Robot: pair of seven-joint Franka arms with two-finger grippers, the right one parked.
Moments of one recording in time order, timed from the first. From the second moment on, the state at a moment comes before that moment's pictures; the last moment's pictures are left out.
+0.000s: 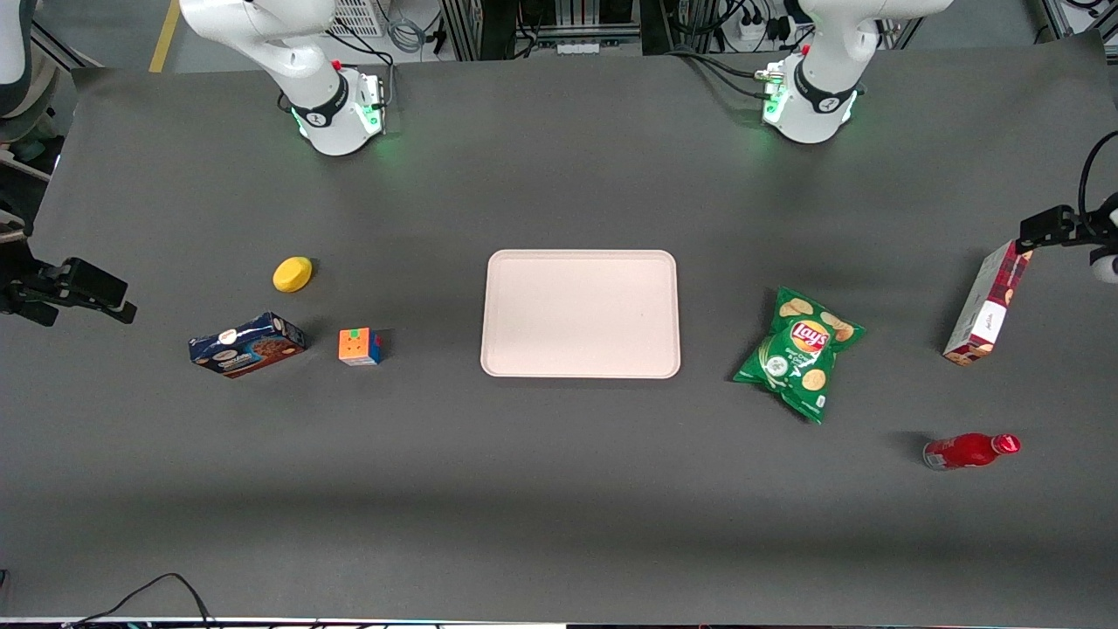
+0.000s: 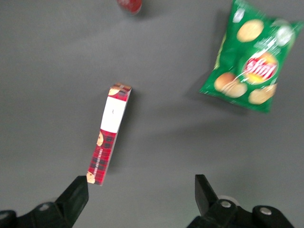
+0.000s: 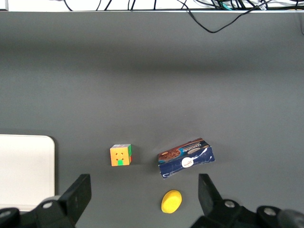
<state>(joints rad) -0.03 -0.03 0.27 -1.90 0.07 1.77 0.46</state>
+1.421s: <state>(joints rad) 0.05 0.34 0.39 -2.26 -0.04 2.55 1.01</state>
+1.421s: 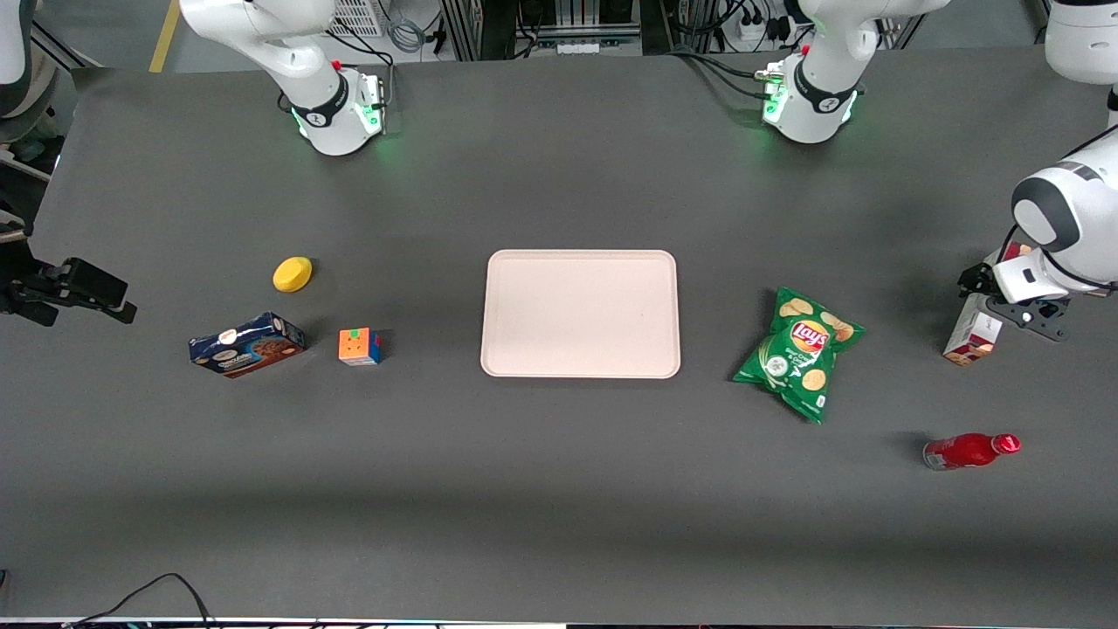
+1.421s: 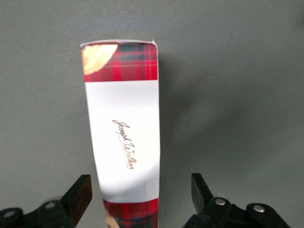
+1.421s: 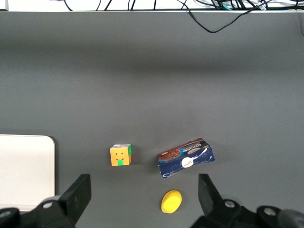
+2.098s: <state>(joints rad) 0.05 0.34 0.39 -2.26 -0.04 2.55 1.02</state>
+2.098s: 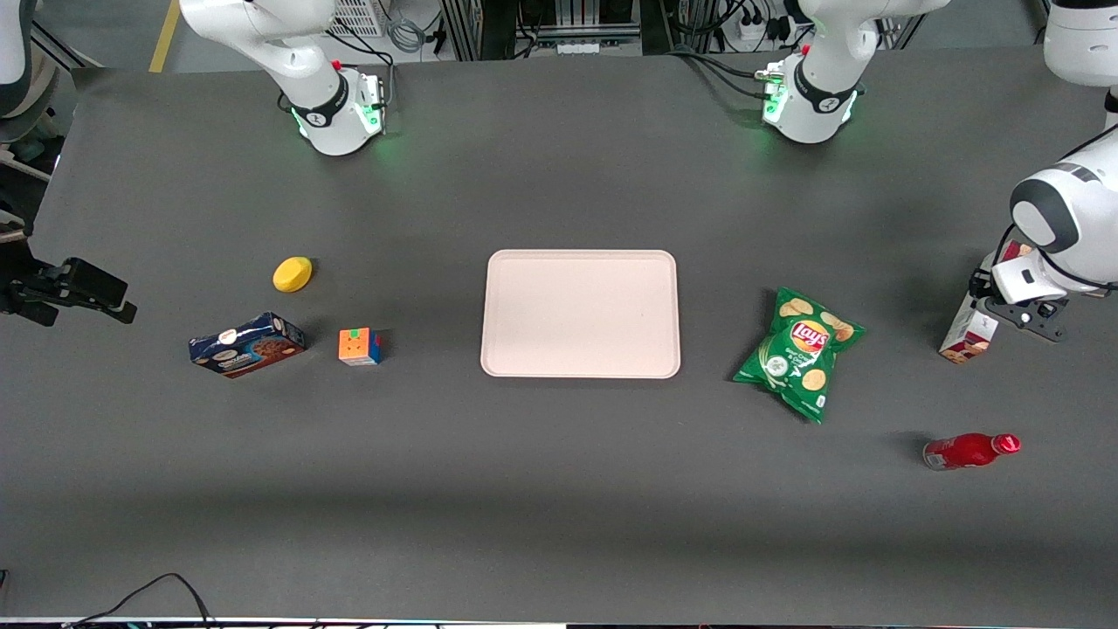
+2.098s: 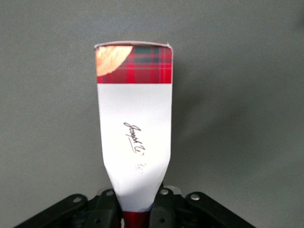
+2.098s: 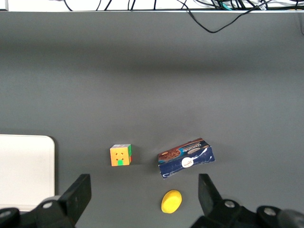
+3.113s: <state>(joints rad) 0.00 0.23 0.09 -1.80 -0.07 1.88 0.42</state>
